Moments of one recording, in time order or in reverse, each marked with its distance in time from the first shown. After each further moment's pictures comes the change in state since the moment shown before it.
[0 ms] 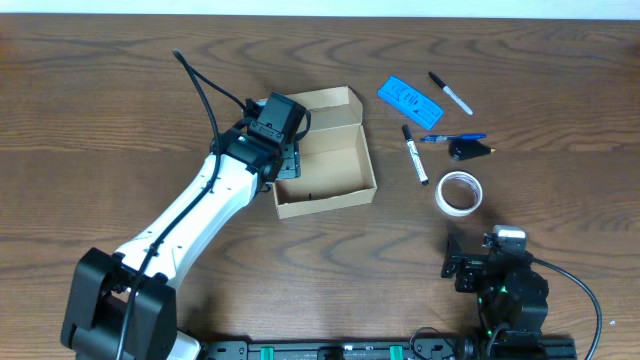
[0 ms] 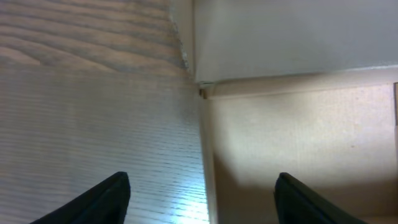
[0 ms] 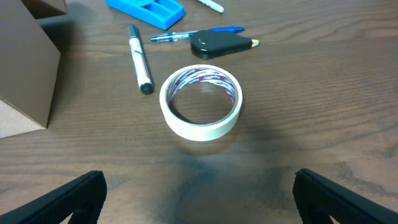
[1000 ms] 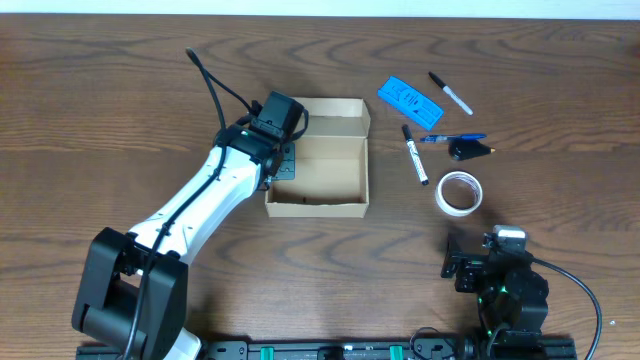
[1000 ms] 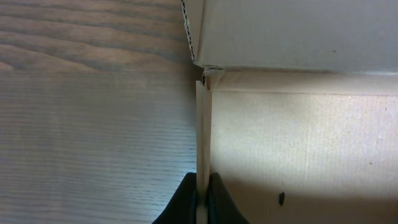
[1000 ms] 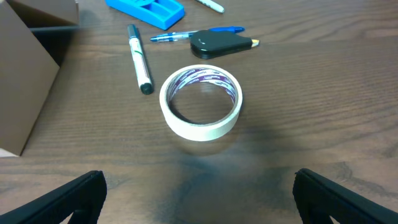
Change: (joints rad) left arm 0.028 0.066 0.000 0.020 0.037 0.091; right arm 0.000 0.000 0.000 0.000 0.000 0.000
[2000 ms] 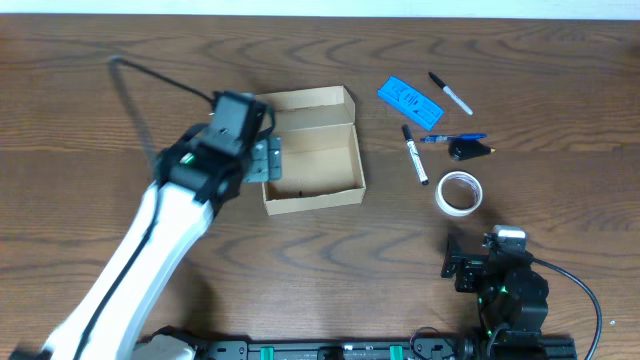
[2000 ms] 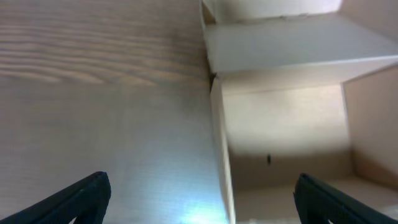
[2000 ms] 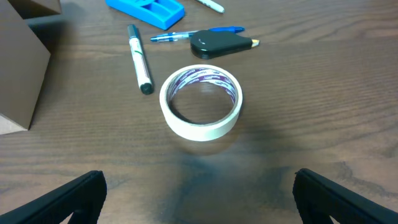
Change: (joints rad) left arm 0.045 -0.362 0.013 -0.176 -0.016 0.043; right arm 0.000 0.000 0.000 0.000 0.000 0.000
